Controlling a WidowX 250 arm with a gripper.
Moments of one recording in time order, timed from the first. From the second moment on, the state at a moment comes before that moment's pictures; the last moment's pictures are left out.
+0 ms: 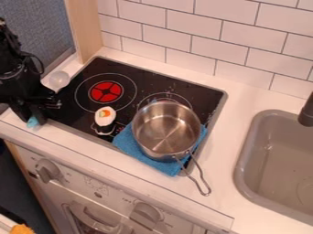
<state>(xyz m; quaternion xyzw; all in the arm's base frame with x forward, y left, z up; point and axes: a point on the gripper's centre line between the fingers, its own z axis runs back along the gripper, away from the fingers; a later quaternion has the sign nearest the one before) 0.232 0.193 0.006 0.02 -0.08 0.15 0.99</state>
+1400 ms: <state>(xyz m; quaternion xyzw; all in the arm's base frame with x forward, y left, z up) 0.342 0.113 0.097 0.06 -0.19 -0.13 0.97</state>
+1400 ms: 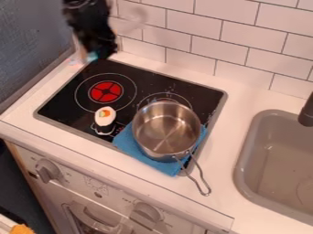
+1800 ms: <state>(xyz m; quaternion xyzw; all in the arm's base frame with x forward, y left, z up) 0.366 0.063 0.095 0.05 -0.19 -0.27 0.94</state>
